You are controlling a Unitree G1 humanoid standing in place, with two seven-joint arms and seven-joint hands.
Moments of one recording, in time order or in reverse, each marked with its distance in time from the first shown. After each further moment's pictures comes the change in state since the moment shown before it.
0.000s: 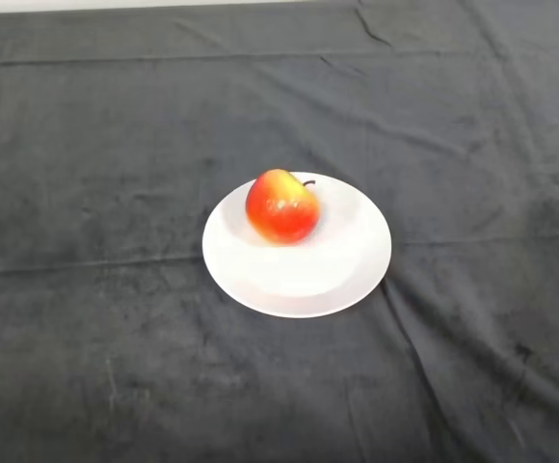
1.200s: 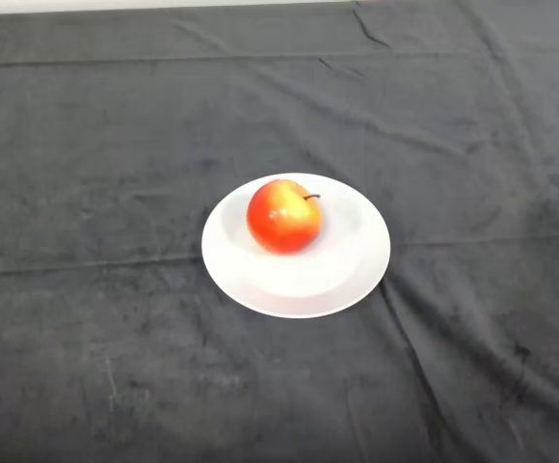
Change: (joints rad) left arm 0.115 0.049 0.026 0.002 0.074 0.265 0.162; right arm 0.000 0.000 0.000 0.004 0.000 0.000 0.000
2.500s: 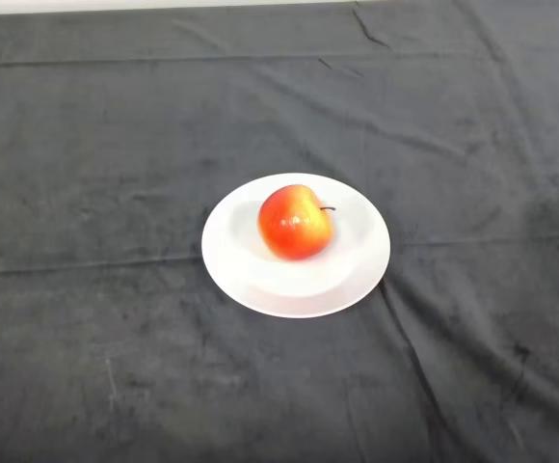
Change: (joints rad) left arm 0.029 0.000 0.003 -0.014 0.043 0.048 0.016; right arm 0.000 0.000 0.000 0.000 0.000 0.000 0.000
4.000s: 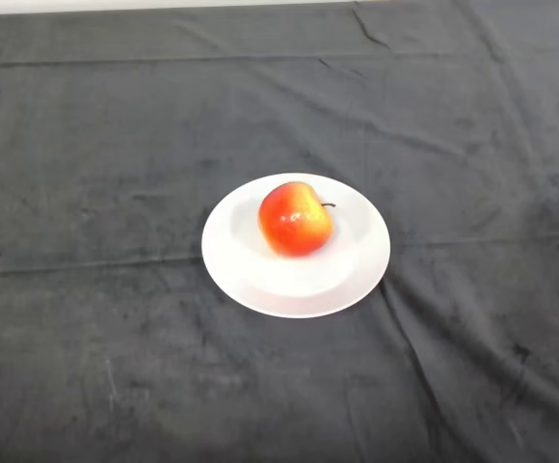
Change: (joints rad) left arm 0.000 0.000 0.039 -0.004 0.026 0.012 0.000; right arm 0.000 0.000 0.000 0.000 0.000 0.000 0.000
